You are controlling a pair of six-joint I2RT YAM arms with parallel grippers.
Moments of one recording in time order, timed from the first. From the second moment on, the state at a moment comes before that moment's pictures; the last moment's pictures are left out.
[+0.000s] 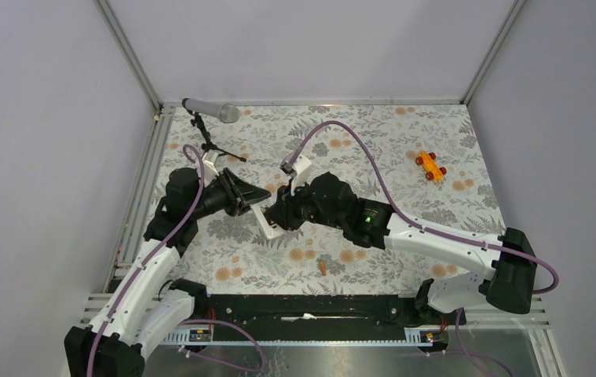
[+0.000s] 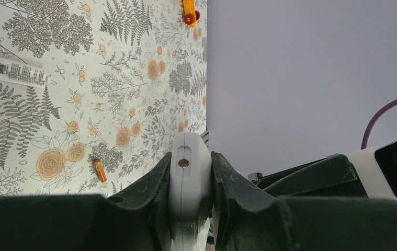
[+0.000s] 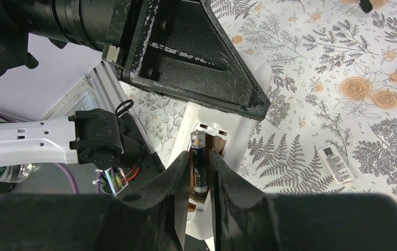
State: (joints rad) left arm -0.26 0.82 0.66 -0.18 0.65 -1.14; right arm 1.11 1.35 1.08 -0.05 -0.02 0.42
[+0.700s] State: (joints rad) left arm -0.26 0.82 0.69 -0.25 0.64 -1.08; right arm 1.11 1.35 1.13 -0.19 0.05 0.47
